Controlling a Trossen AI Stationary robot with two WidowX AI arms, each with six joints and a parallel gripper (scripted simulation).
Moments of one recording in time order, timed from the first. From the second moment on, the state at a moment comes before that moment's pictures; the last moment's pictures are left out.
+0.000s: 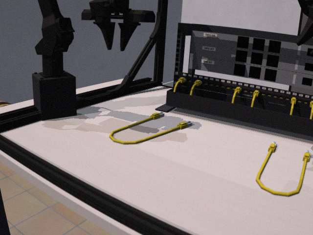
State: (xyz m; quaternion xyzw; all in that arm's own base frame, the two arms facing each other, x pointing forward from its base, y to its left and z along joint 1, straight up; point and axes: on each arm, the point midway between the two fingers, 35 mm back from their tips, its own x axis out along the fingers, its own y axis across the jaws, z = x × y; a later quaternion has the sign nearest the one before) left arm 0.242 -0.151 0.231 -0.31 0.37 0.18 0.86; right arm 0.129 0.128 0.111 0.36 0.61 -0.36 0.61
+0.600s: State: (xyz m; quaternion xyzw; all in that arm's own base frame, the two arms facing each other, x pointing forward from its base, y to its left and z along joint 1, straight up) left arm 0.223 -0.188 0.207 -0.36 0.45 0.22 0.78; right arm 0.129 0.128 0.111 0.36 0.61 -0.36 0.61
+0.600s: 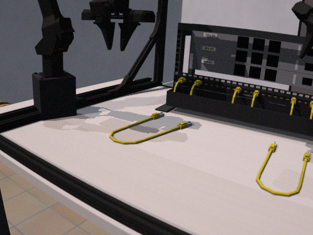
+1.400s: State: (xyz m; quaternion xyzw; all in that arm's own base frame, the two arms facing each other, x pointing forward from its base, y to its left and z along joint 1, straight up) left arm 0.202 -0.228 0.181 -0.42 0.54 0.26 0.68; right arm 0.129 0.128 0.111 0.36 0.61 -0.36 0.61
